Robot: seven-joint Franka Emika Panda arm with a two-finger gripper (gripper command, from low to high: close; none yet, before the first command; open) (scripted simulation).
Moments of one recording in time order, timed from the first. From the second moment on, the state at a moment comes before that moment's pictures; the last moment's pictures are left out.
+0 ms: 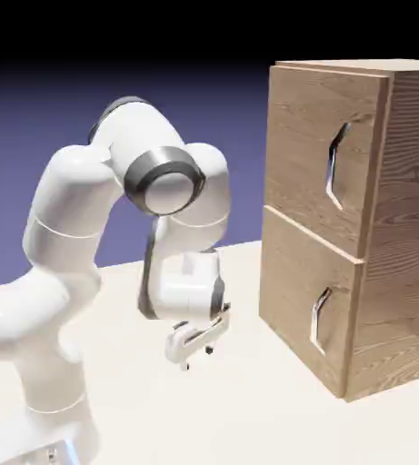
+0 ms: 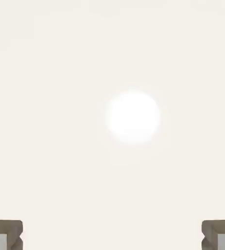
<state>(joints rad) -0.90 0.56 1.00 -2.70 -1.21 2.70 -0.27</state>
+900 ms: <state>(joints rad) -1.68 1.54 1.86 -2.61 -2.25 2.40 -1.14</state>
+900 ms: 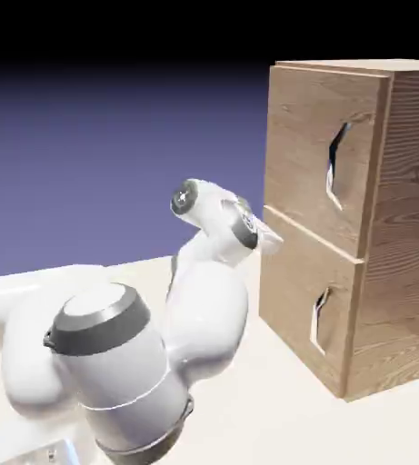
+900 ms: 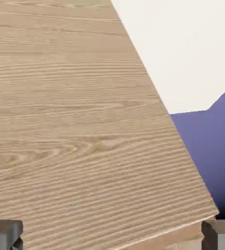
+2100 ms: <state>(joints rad) -1.70 1.48 2.44 -2.92 -2.29 1.35 -0.87</state>
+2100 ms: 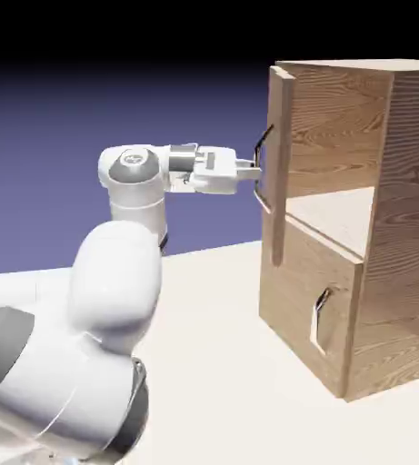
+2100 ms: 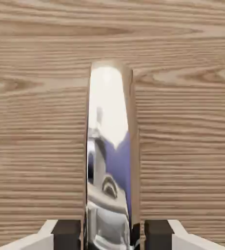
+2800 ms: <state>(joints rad) -1.22 0.80 2.57 -2.60 -1.58 0.64 -0.29</state>
